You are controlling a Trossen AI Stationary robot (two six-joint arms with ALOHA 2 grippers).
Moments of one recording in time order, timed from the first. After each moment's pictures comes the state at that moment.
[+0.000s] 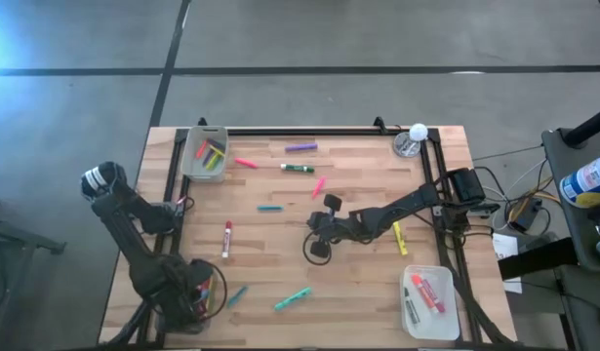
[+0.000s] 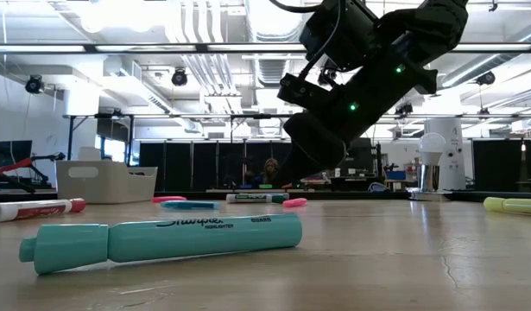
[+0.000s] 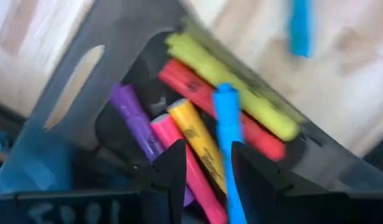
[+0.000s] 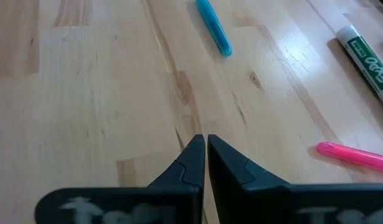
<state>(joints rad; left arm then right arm) -1.02 1.41 1.00 -1.04 -0.02 -1.63 0.16 1.88 0.93 0.18 0.44 0.23</state>
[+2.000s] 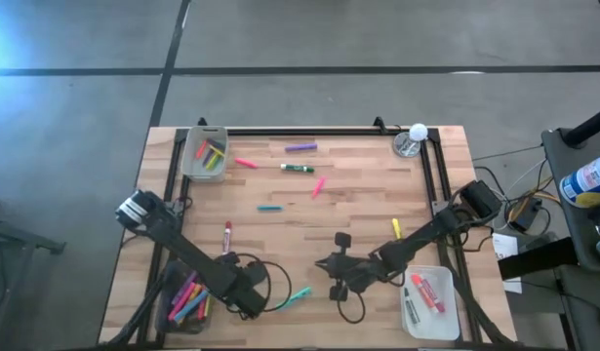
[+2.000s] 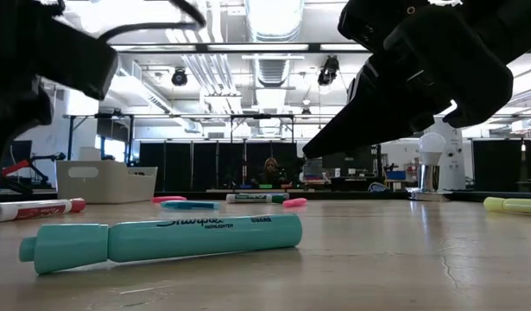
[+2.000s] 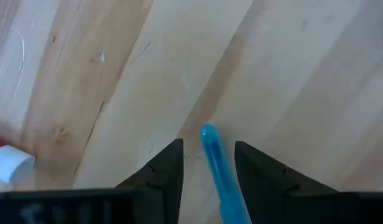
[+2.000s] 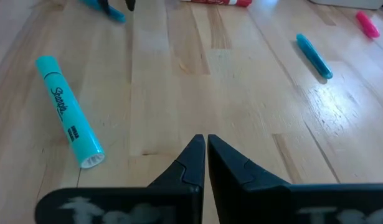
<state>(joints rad) -0.66 1.82 1.21 -0.87 -0.06 -1.16 0.52 1.84 0.86 0.29 0.60 0.32</state>
